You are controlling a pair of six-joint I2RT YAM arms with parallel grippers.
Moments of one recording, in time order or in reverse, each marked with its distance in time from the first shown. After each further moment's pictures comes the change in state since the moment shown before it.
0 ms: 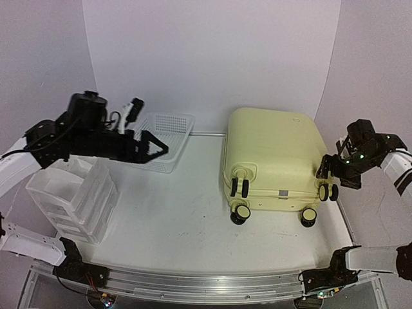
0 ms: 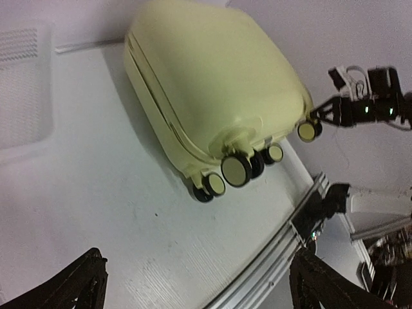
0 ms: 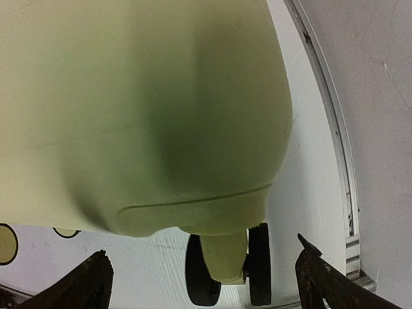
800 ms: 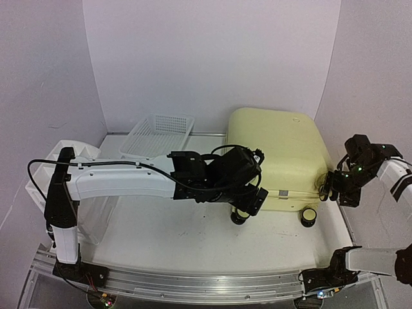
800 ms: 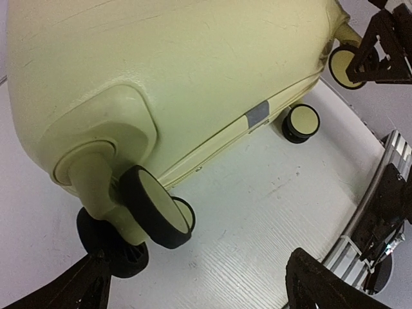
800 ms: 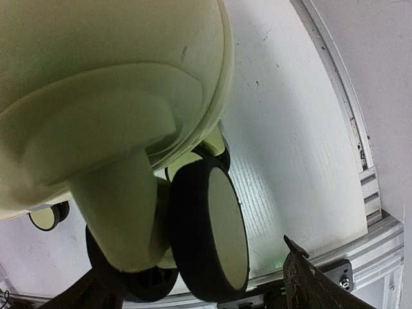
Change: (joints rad) left arm -0.523 0.904 0.537 0.085 -0.487 0.021; right arm -0.045 -0.042 -0.143 -0.081 -0.013 0.147
